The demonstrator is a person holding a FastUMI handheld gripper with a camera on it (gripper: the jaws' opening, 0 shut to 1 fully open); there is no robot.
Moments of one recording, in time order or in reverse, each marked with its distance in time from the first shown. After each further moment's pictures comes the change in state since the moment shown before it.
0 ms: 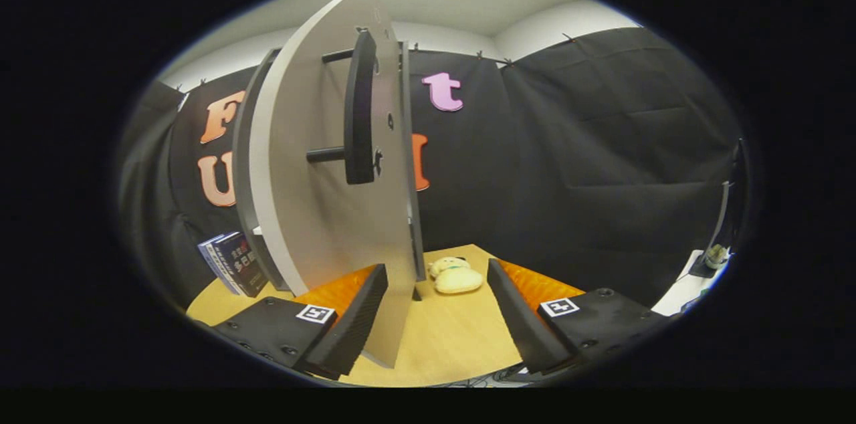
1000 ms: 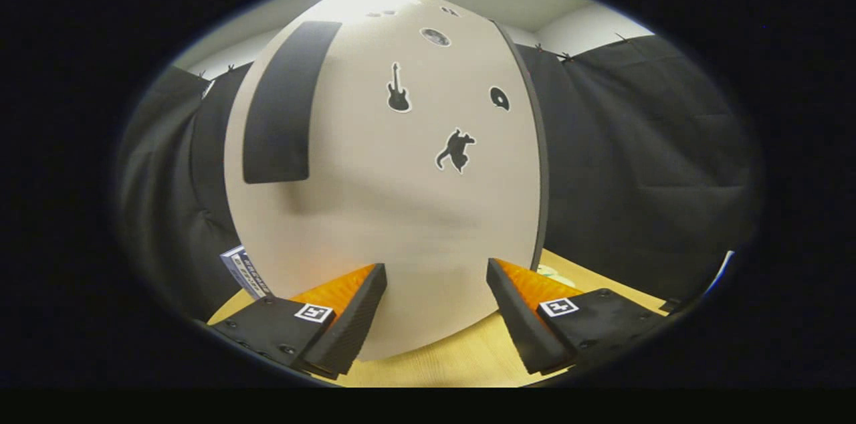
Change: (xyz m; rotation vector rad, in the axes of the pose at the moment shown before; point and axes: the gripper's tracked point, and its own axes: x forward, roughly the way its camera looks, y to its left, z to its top) arm 0.132 0.173 -0.001 -0.034 0.018 0.128
